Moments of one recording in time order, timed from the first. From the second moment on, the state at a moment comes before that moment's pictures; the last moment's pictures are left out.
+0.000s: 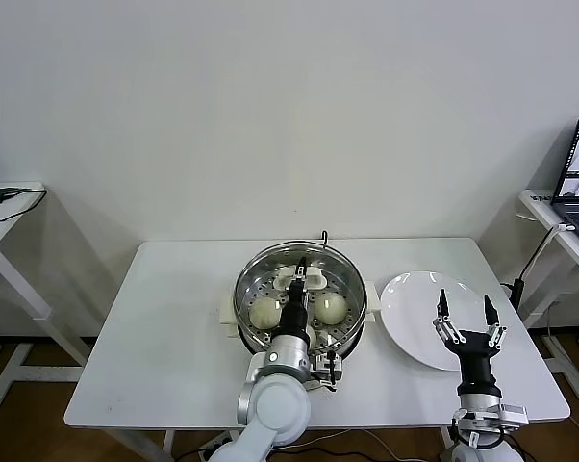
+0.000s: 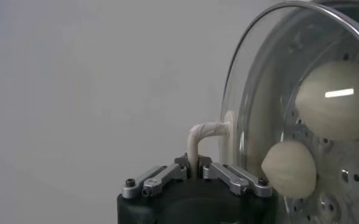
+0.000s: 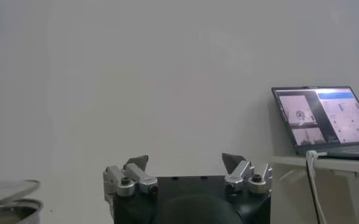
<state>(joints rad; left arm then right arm) 1.05 -1.51 0.11 -1.86 1.64 0.49 0.26 -1.49 1.32 0.67 1.87 0.34 0.38 0.08</state>
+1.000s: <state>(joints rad) 1.06 -1.53 0.11 -1.82 1.64 0.49 0.25 -1.47 1.32 0.66 1.85 0.34 0.38 0.08</state>
